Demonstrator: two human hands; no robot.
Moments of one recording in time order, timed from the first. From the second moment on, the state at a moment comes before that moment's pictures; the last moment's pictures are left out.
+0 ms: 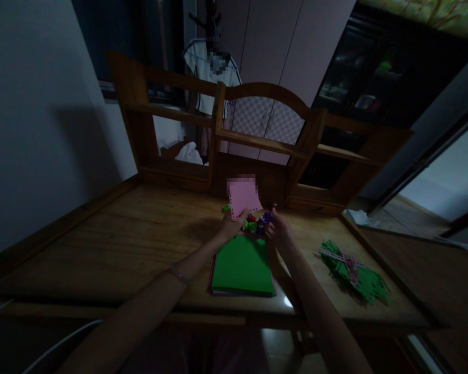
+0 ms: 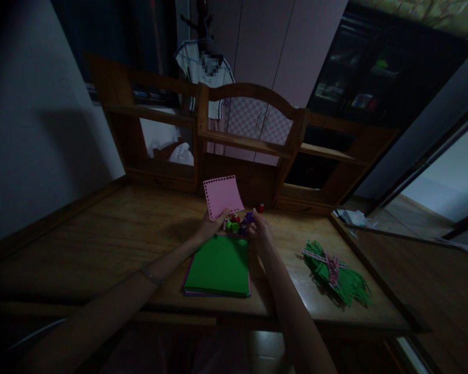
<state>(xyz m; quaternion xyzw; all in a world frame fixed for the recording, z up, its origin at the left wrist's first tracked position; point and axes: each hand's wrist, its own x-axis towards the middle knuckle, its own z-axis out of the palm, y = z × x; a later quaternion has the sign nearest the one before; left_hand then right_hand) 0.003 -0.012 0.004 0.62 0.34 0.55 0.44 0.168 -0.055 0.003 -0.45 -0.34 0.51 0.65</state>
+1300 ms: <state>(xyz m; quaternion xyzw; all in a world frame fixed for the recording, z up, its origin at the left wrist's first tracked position) 0.003 0.015 -0.011 0.62 0.31 0.51 0.50 0.156 -0.078 0.026 -0.50 -0.46 0.33 0.66</state>
